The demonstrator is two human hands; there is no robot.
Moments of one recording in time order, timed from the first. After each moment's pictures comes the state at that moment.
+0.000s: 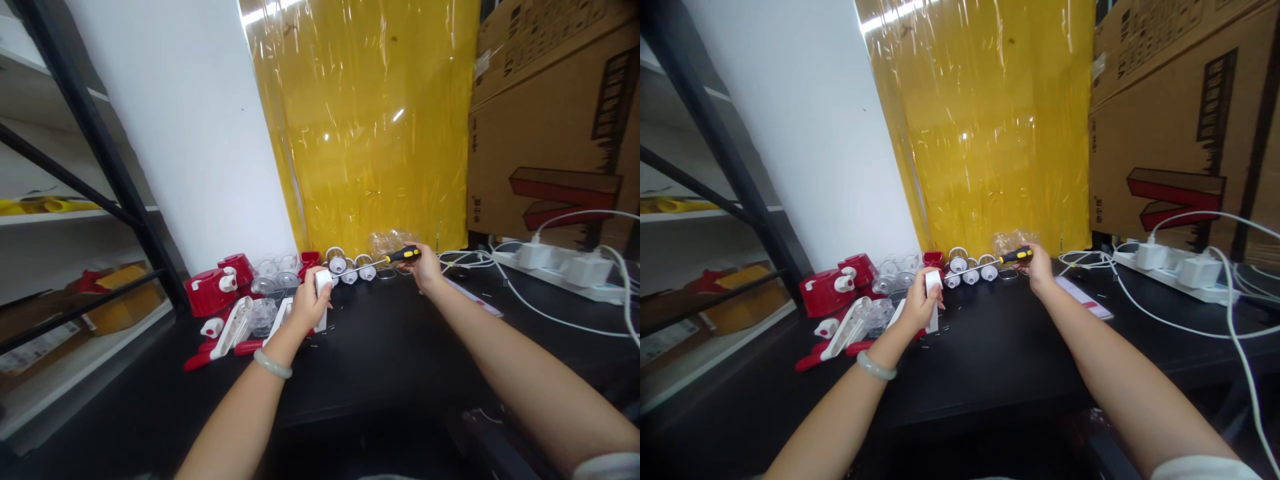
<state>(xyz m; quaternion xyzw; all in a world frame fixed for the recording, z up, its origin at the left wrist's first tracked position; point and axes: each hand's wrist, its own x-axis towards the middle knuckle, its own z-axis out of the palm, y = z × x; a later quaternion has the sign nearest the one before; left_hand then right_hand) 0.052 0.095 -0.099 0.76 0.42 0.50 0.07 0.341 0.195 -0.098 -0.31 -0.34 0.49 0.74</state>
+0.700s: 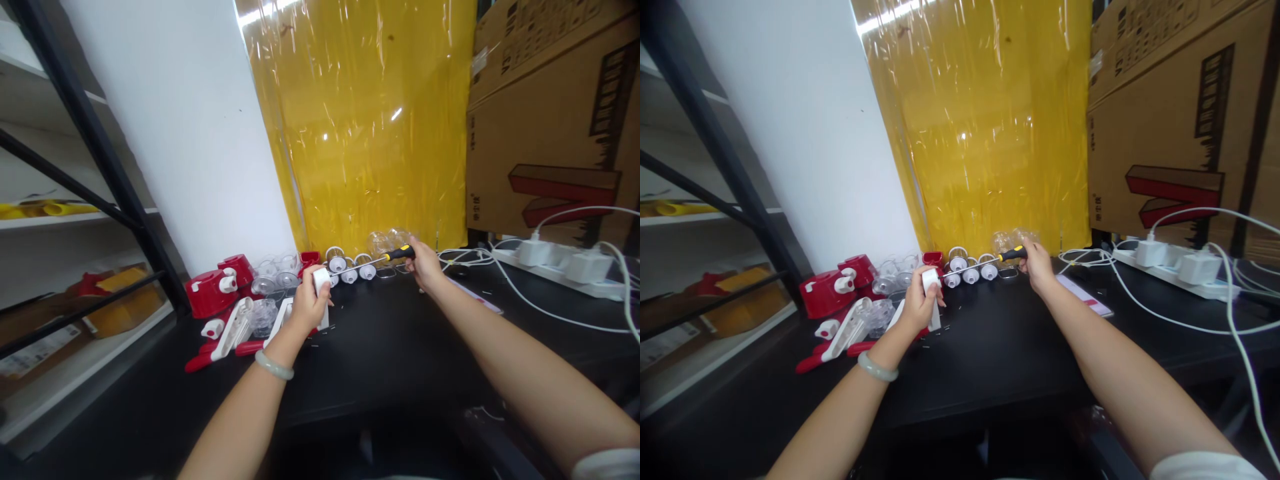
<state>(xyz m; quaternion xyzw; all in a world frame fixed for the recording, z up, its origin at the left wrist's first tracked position) 0.054 0.093 -0.099 0.75 0.39 0.52 0.06 0.340 0.197 -0.100 -0.32 -0.37 0.44 0.75</state>
